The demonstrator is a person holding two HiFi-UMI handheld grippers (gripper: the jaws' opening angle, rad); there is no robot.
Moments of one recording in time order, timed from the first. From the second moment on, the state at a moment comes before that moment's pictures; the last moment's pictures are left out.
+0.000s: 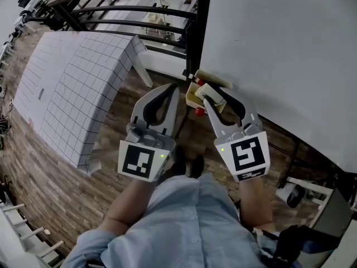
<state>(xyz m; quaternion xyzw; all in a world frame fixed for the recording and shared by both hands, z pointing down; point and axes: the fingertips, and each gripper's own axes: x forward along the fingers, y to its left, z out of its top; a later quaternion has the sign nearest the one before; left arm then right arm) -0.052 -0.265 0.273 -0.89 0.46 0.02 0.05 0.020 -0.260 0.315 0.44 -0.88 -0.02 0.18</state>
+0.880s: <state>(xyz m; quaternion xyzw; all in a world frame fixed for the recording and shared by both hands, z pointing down) -0.072 -0.297 0.320 -0.89 0.46 0.00 0.00 -0.004 -0.279 0.396 0.42 -0.87 0.05 0.25</state>
